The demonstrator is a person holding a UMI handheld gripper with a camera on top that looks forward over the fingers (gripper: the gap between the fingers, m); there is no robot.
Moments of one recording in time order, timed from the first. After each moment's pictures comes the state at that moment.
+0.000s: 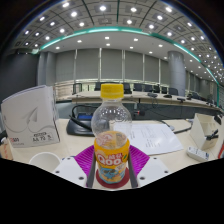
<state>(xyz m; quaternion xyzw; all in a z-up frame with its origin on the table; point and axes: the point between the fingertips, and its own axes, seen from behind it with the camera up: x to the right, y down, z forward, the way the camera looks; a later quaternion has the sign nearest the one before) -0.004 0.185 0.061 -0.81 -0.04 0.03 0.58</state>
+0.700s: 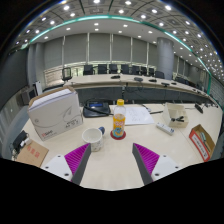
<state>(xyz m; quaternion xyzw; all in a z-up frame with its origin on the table) -0.042 -0.081 0.187 -0.88 0.02 -0.02 0.47</state>
